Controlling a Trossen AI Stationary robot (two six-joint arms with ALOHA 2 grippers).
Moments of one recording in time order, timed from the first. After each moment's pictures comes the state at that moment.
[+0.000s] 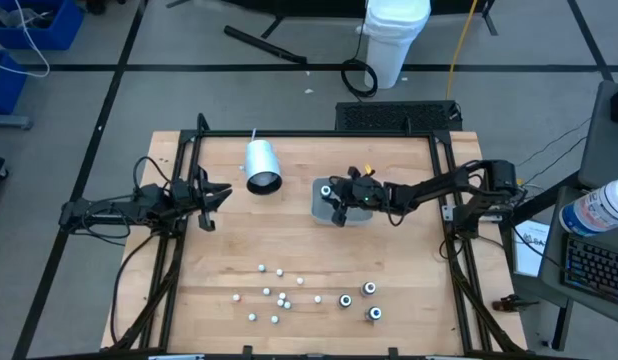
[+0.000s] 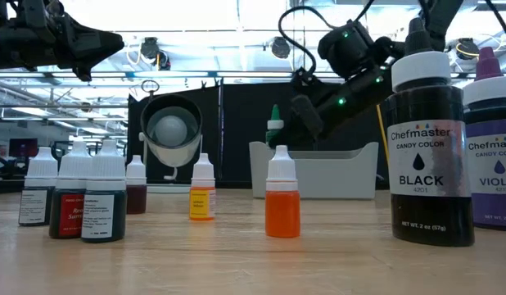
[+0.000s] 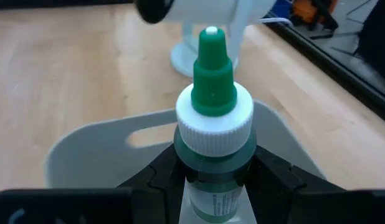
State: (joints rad) left arm 0.00 0.09 0.04 0.31 -0.24 0.07; right arm -0.15 1.68 0.65 0.59 0.21 0.04
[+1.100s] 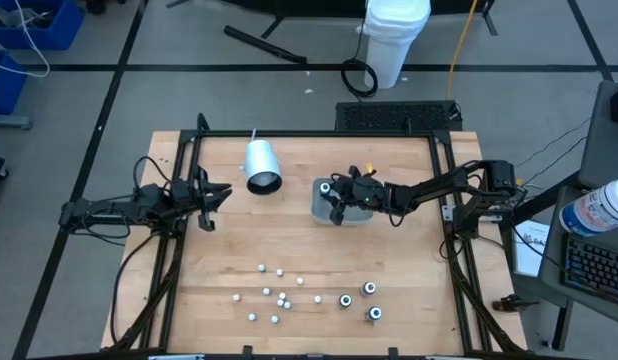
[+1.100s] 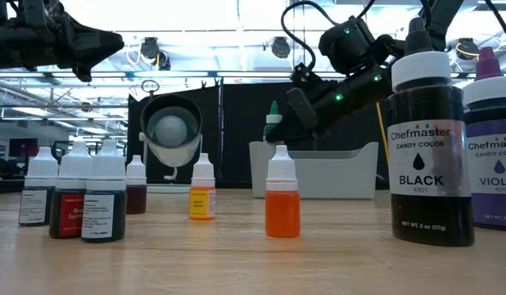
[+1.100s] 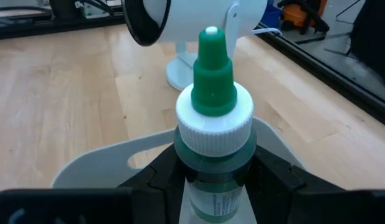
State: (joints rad) left arm 0.00 0.09 0.04 0.31 -0.24 0.05; right arm -0.14 1.68 0.65 0.63 0.24 0.10
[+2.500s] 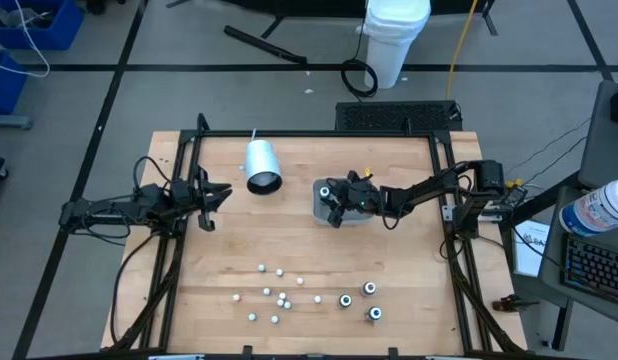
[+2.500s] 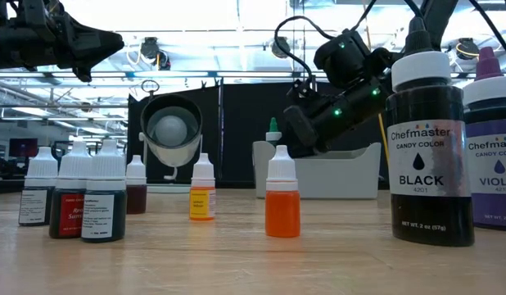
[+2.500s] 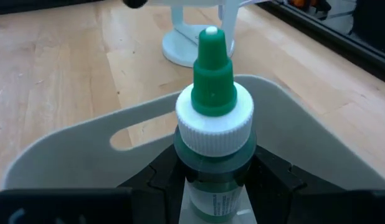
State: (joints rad) left arm 0.00 0.09 0.04 0.31 -0.24 0.05; right arm -0.13 1.77 0.65 0.64 0.25 0.14
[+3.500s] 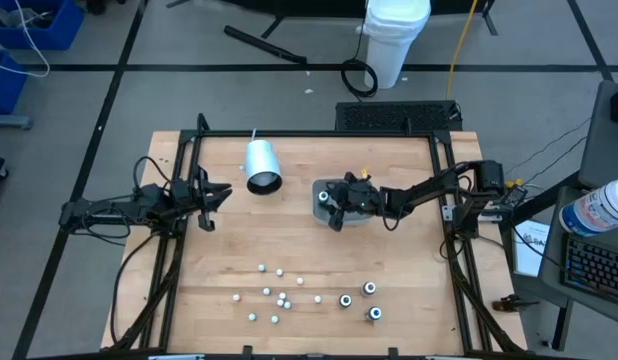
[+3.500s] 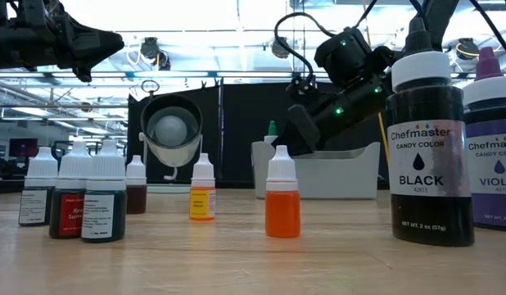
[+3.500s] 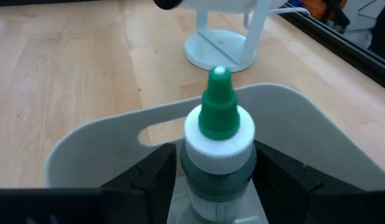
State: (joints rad) left arm 0.00 0.08 0.04 0.31 -0.24 0.05; right arm -0.12 1.77 0.65 0.66 0.21 0.07
